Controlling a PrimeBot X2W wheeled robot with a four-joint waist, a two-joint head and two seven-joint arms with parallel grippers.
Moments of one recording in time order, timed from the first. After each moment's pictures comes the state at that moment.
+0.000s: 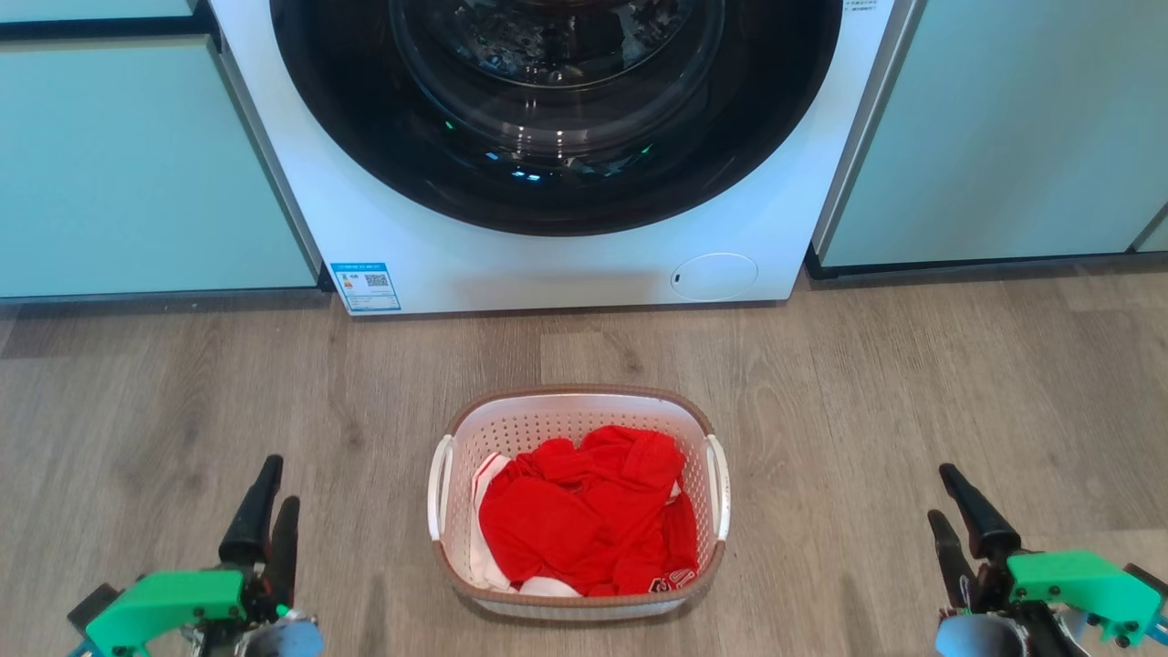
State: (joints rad) left arm 0.02 0.04 0.07 0.34 -1.62 -0.12 0.09; right arm 0.00 -0.03 -0.11 0.35 1.62 0.13 0.09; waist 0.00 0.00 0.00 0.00
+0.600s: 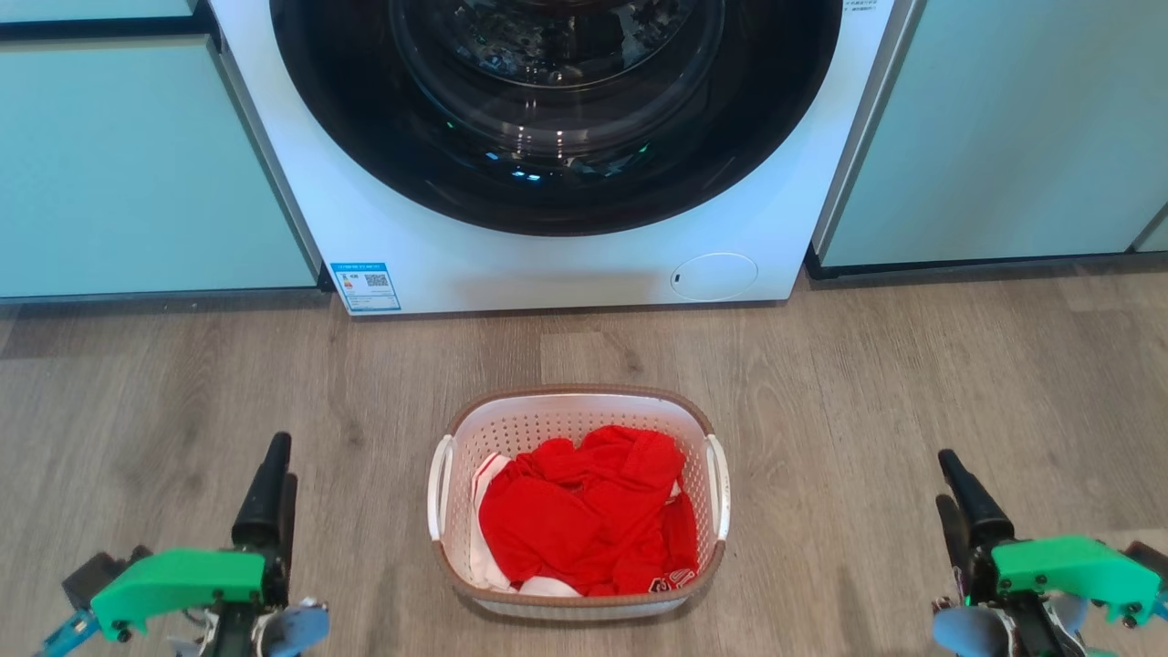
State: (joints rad) left arm 0.02 0.04 0.04 0.27 -1.48 -0.10 0.04; right arm 0.00 -0.03 -0.09 0.32 1.49 0.13 0.04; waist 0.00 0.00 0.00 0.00
